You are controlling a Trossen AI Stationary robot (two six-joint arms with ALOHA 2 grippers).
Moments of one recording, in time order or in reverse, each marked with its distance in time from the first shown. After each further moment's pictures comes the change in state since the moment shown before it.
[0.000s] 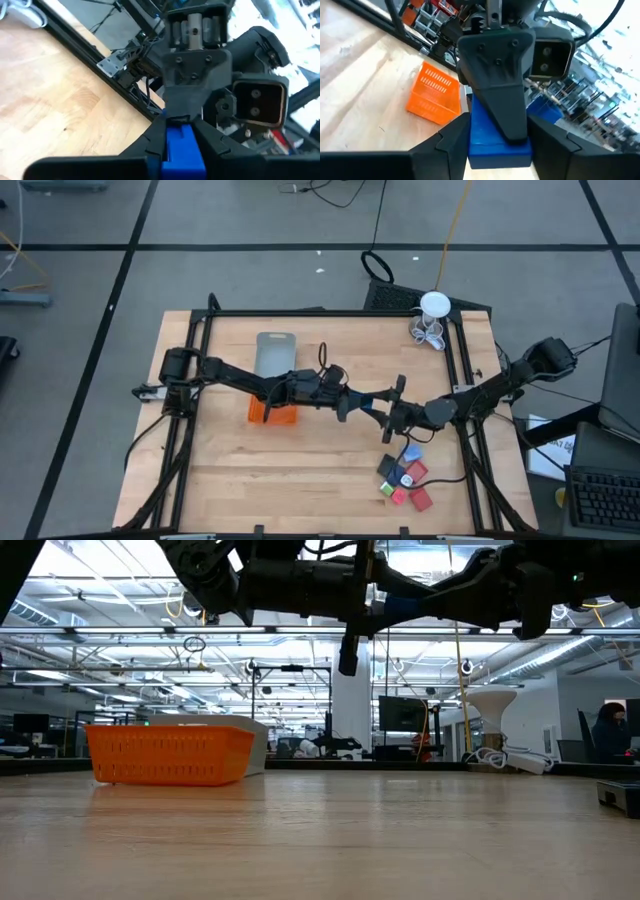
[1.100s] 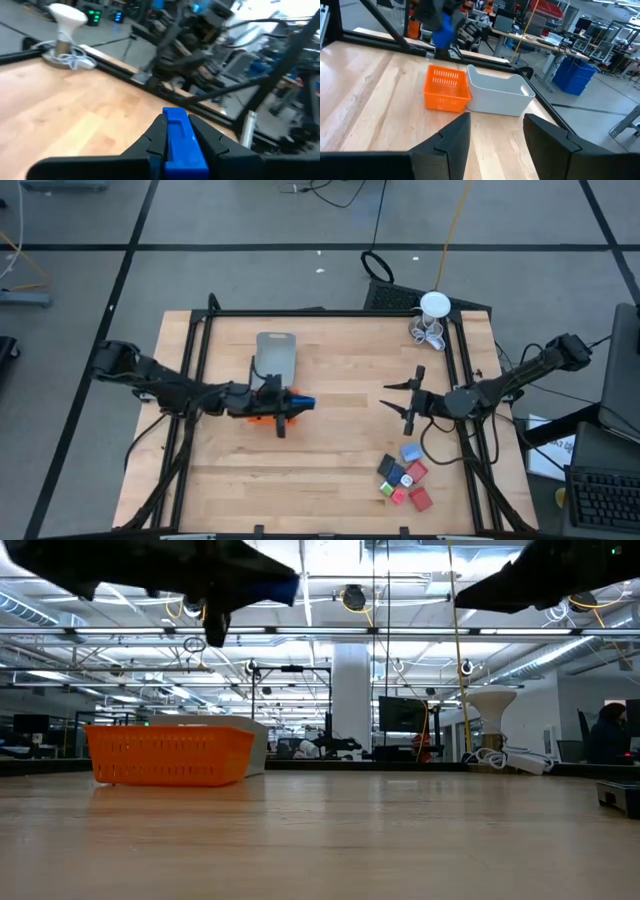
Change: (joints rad) left arm -0.194 -0.552 -0.599 0.036 -0.331 0.337; right arm 0.037 -0.436 -0.002 -0.555 -0.004 0.429
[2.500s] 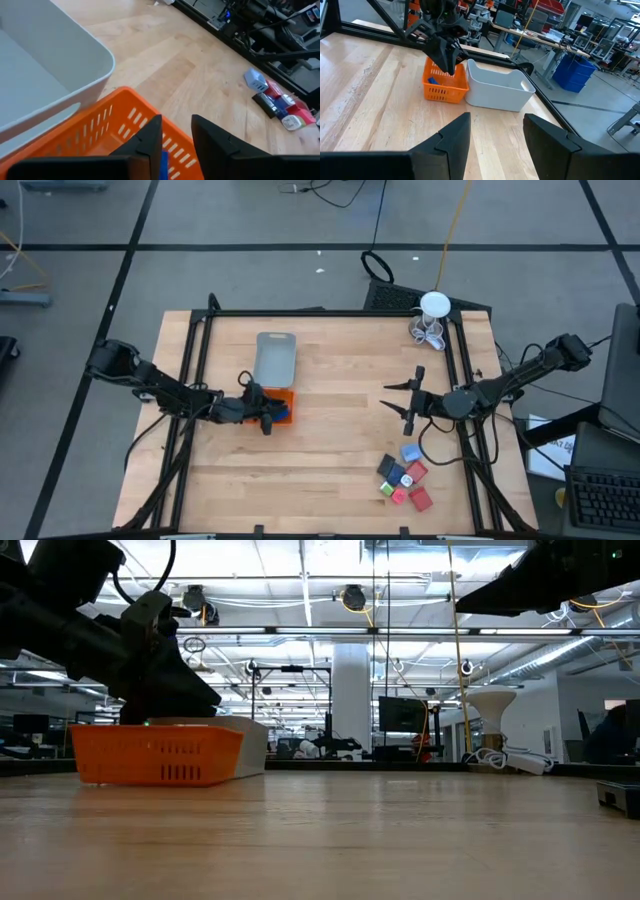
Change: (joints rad) left arm -0.046 -0.024 -0.295 -0.094 -0.205 -0.309; right arm 0.000 0.001 0.001 -0.031 0.000 0.004
